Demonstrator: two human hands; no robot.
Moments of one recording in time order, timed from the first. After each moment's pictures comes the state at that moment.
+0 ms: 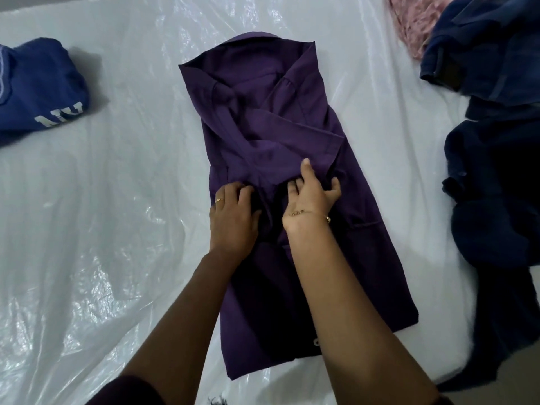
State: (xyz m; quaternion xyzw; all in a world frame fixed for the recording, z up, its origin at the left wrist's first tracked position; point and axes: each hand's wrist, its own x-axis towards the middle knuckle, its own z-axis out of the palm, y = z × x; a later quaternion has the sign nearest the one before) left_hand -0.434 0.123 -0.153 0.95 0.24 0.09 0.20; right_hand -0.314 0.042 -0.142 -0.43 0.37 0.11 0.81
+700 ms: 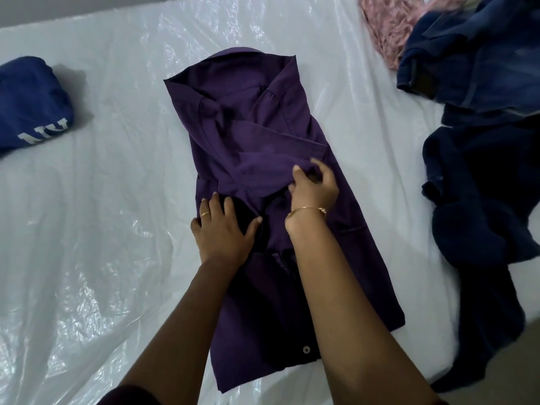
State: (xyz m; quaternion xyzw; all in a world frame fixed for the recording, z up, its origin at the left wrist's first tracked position) left_hand -0.430 0.110 -0.152 0.93 0.33 0.02 0.14; right_hand -0.293 0.020 -0.130 -0.64 0.26 0.06 0.72
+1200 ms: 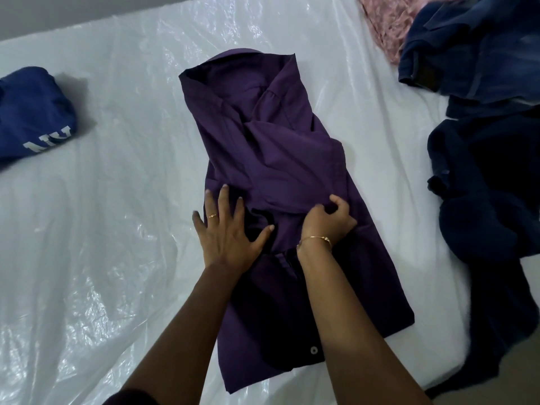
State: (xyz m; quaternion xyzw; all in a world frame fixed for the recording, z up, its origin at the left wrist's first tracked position) left_hand -0.434 0.108 -0.143 0.96 0.28 0.02 0.08; right_hand -0.316 -0.015 -0.189 -0.76 0.35 0.03 0.55
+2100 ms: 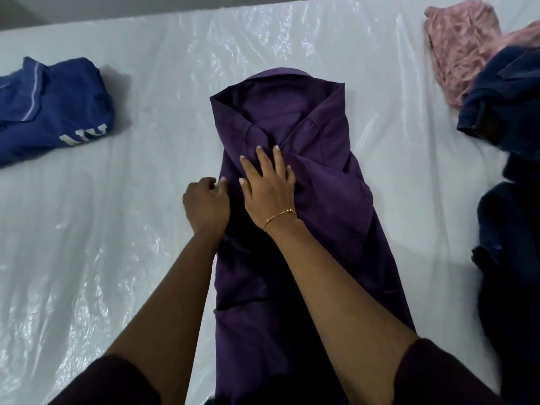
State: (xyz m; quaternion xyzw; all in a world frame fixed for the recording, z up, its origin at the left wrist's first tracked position) left_hand -0.375 0.218 -0.133 0.76 0.54 0.16 0.33; right_hand -0.282 0.137 -0.183 -0.91 -0.37 0.06 0.19
